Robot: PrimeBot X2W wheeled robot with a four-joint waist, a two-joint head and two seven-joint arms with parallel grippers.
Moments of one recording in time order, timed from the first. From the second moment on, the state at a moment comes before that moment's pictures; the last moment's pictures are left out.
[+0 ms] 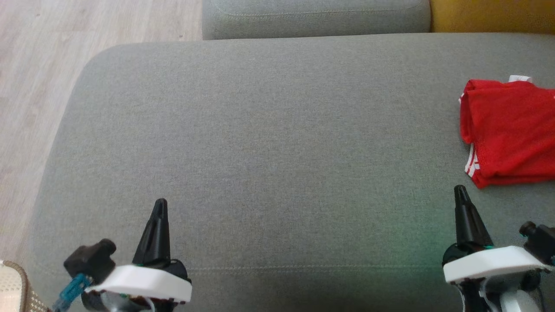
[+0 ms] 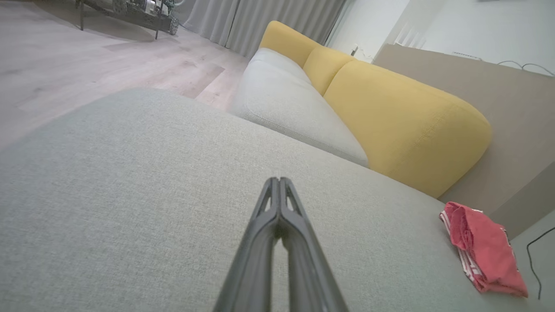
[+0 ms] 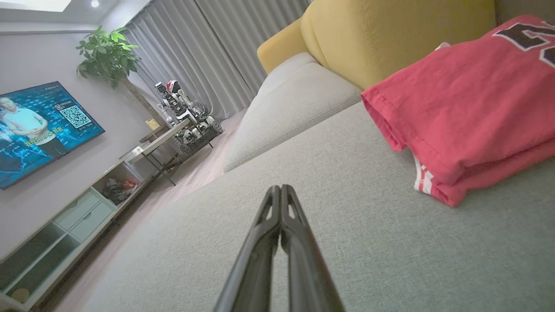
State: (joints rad) left arm 0.11 0.06 -0.18 0.02 -0.50 0.01 -0.18; right arm 0.03 -0.04 -0.08 0.16 0.58 0.13 -0.17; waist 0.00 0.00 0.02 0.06
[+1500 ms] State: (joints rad) left arm 0.05 0.07 -0.09 0.14 -1.05 -0.05 -0.07; right arm 0.00 -0.04 -0.09 0.21 1.08 0.13 -0.05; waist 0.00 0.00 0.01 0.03
